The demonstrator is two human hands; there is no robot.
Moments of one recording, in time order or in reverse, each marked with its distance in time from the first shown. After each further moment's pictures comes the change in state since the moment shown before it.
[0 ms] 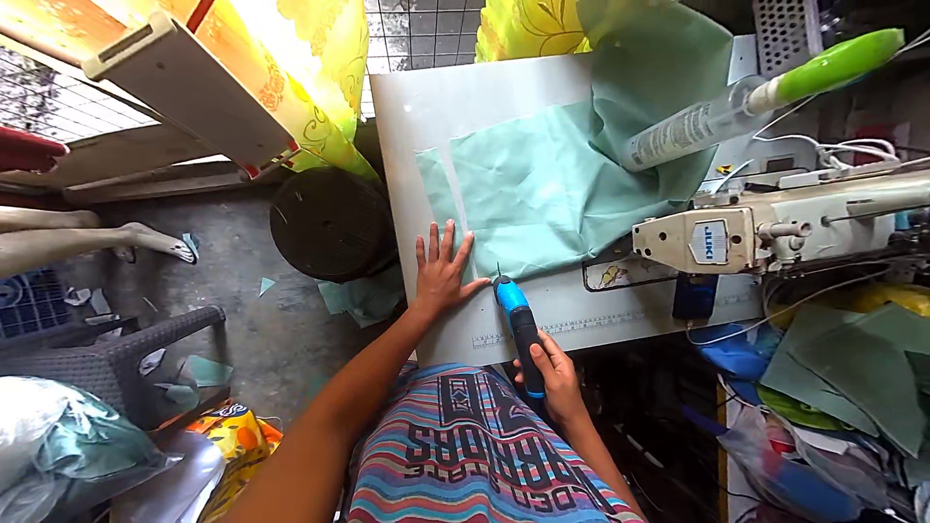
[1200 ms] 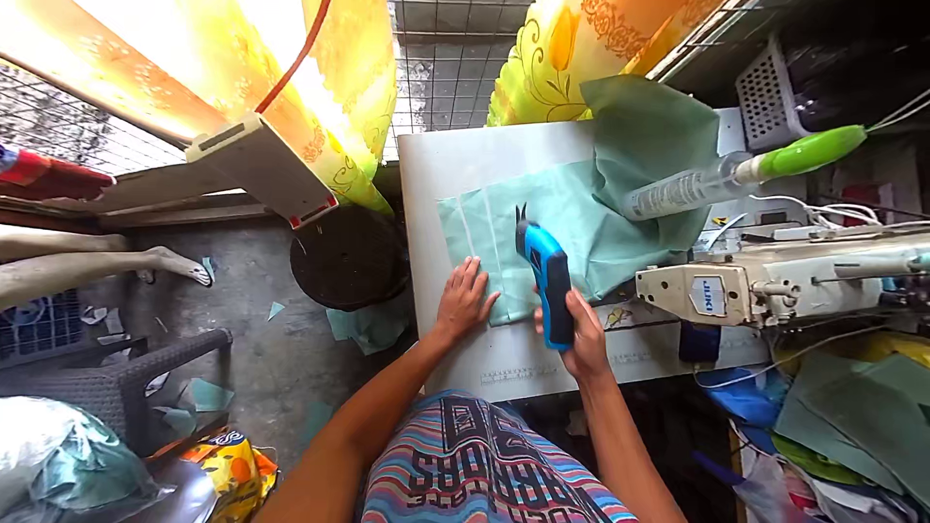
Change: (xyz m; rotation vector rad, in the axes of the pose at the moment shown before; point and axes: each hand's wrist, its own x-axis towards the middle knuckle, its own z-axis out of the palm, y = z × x) left_hand 0.024 0.008 -0.002 -0.167 0.135 0.096; right_hand 0.104 -0.076 0.003 0.134 -0.079 -0.185
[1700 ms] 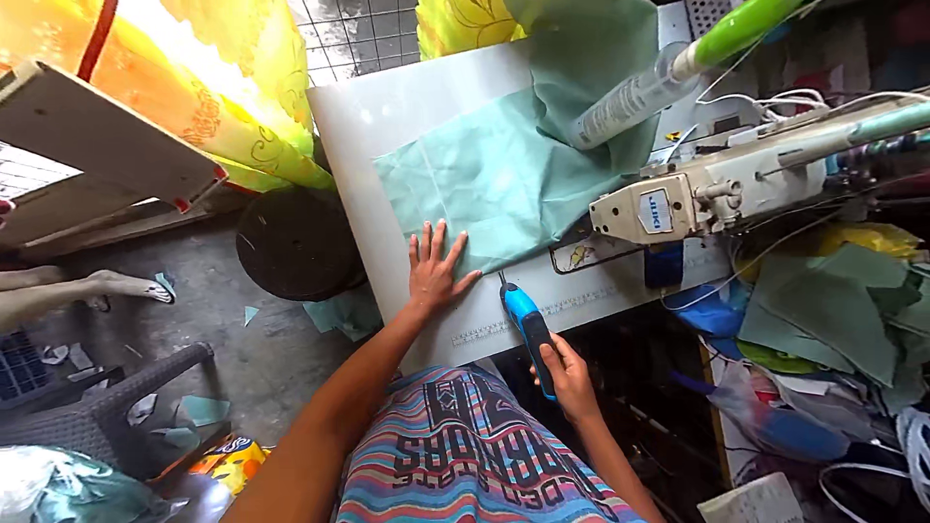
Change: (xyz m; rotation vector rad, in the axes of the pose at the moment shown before) left_hand -0.007 0.017 0.023 0.127 -0.071 0.057; right_hand -0.144 0.050 -0.046 -0.329 0.255 0.158
